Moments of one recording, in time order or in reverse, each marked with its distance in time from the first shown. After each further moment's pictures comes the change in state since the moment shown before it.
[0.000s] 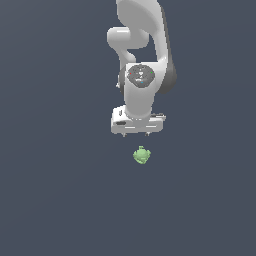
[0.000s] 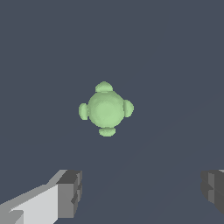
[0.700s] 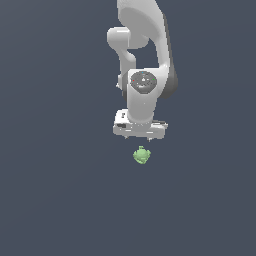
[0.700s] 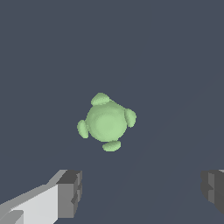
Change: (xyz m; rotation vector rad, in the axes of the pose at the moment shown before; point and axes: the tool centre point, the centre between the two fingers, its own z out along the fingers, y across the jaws) arm 0.012 -0.007 0.014 0.003 0.018 0.171
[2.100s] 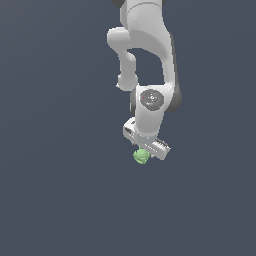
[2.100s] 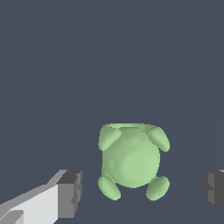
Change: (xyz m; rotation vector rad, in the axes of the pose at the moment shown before) arm 0.029 -0.027 0.045 0.013 0.062 0.531
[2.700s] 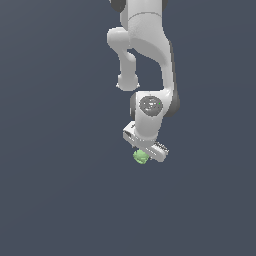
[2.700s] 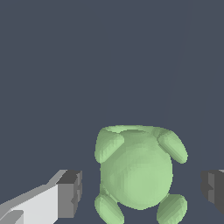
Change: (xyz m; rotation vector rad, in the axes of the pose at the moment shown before) arm 0.000 0.000 0.023 0.001 0.002 0.009
